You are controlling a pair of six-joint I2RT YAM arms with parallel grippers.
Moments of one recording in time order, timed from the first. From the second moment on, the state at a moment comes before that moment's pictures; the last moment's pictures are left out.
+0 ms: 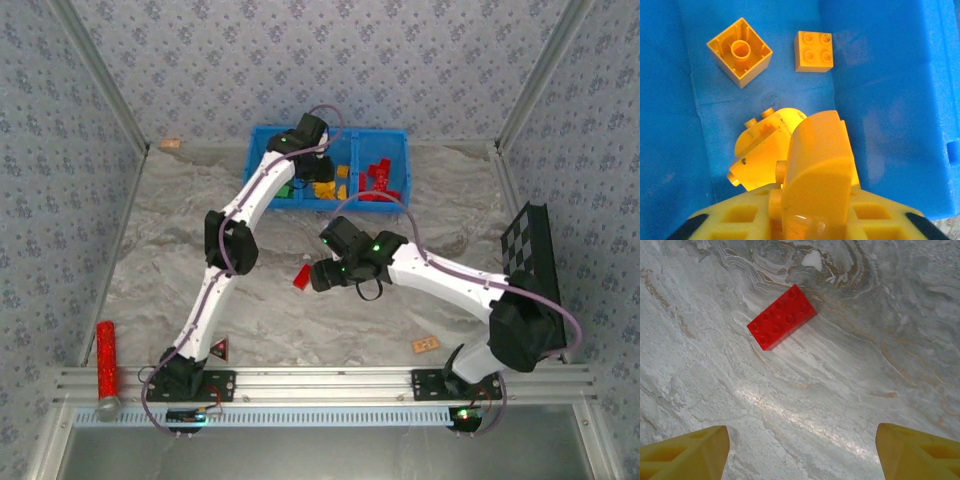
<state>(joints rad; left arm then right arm) -0.52 2.60 2.69 -1.08 0.11 -0.39 0.89 1.51 1.15 -0.72 -0.02 0.52</state>
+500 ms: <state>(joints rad) -0.52 2.59 2.69 -1.07 0.12 -0.41 0.87 1.70 1.28 -0.70 -0.10 0.43</state>
